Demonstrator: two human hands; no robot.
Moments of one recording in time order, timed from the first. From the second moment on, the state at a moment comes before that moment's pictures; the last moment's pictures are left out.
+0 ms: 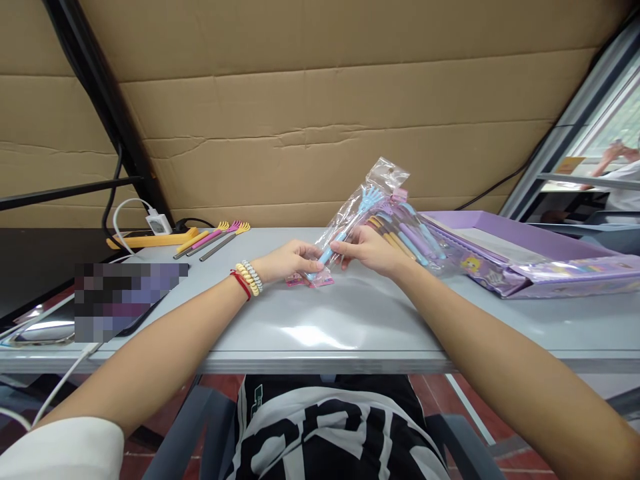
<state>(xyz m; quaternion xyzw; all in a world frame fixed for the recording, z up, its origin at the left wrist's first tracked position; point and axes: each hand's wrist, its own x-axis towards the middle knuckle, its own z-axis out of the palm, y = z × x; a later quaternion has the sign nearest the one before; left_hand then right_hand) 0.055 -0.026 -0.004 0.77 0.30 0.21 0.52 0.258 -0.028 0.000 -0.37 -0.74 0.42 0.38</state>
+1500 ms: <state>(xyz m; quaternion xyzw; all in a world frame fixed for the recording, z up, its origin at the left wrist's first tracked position) 0.011 0.021 -0.013 0.80 0.43 0.13 0.39 0.301 0.012 -0.019 -0.59 -0.71 0.07 0.38</state>
